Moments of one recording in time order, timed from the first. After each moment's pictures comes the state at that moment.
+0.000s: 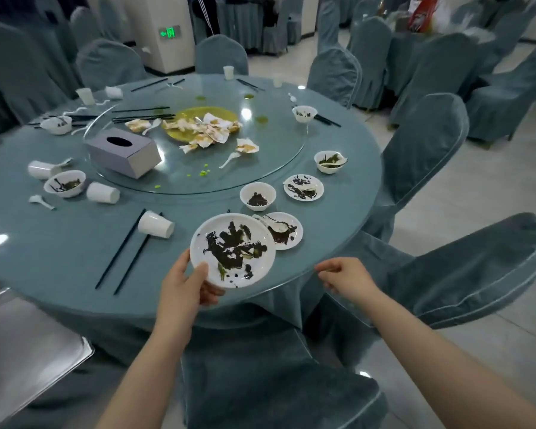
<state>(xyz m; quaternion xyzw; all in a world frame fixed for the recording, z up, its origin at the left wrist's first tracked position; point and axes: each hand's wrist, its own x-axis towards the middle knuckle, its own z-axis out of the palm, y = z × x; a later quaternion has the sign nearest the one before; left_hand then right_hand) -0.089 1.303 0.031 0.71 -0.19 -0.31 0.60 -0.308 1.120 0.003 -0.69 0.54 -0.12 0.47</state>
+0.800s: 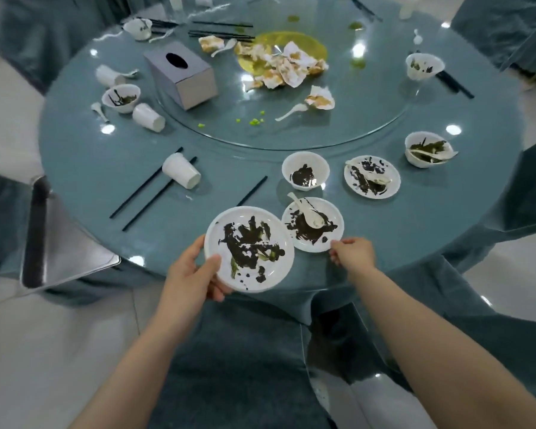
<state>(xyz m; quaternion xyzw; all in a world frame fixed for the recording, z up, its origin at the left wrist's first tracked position) -0.114 1.229 -0.007 0.77 -0.07 -0.27 0.58 -0.207 0.957 -0.113 -0.59 0.59 -0.07 0.55</state>
